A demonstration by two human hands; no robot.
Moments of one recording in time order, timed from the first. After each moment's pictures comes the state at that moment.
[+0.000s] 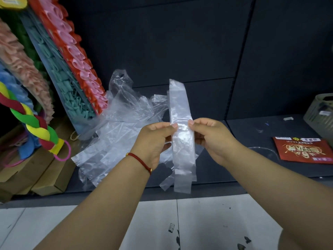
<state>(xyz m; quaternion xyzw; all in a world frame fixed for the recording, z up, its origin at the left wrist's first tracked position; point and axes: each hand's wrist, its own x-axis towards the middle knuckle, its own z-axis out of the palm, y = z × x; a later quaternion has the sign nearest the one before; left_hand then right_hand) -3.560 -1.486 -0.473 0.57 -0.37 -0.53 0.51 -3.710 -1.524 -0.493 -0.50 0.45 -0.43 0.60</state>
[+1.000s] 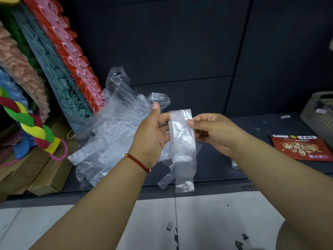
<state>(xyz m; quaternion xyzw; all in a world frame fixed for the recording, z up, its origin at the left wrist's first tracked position) -3.560 -1.489 -0.474 0.45 -0.41 -0.56 0.55 -3.725 -1.529 -0.478 -0.53 0.45 -0.37 0.62</state>
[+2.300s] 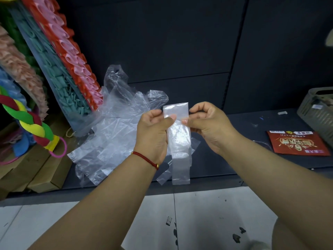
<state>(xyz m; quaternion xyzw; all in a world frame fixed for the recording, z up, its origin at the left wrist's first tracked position) -3.580 -1.484 -0.477 0.45 -0.30 -0.52 0.67 -3.715 -1.515 -0.477 -0.49 0.43 -0.48 0.58</state>
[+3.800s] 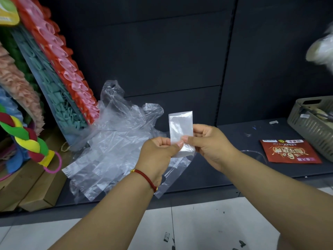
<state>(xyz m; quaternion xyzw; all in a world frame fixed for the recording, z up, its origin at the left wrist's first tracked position) -3.592 -1.463 -0.473 0.58 -0.42 -0.48 0.51 -3.735 -1.507 -0.485 -0.53 0.41 -0.44 0.60</state>
